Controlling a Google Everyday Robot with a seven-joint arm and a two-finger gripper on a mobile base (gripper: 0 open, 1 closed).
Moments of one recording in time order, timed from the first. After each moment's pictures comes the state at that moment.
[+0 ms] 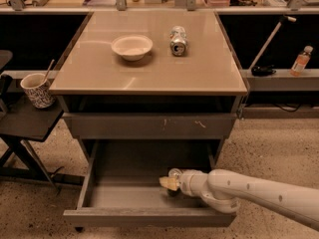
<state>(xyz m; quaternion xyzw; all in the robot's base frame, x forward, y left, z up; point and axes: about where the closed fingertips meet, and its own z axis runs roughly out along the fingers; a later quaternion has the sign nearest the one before) 0.550 -0.055 0.418 -0.20 0.88 0.25 0.35</state>
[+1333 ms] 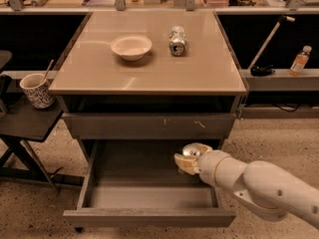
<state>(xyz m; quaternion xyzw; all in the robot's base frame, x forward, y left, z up) 0.511 -0.088 0.643 -0.24 0.82 0.21 0.47</state>
